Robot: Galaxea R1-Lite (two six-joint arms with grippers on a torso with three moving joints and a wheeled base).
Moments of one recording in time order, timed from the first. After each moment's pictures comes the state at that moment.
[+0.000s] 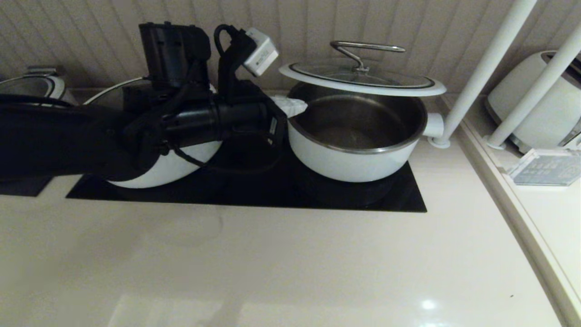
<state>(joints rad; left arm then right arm) -0.54 1.81 -1.38 -0.37 -0.36 0.30 0.00 0.00 0.00 -0.01 0.01 -0.02</state>
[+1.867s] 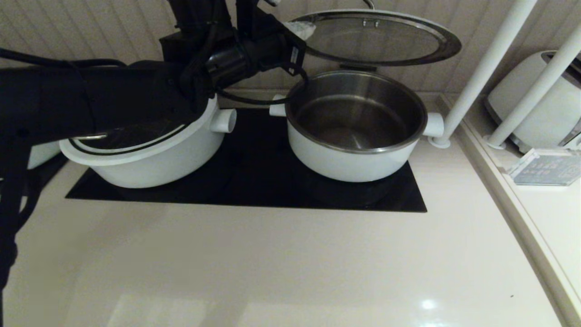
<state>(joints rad) -0.53 2.05 -1.94 -0.41 -0.25 0.38 0.00 0.00 0.00 -0.01 0.02 -0.02</state>
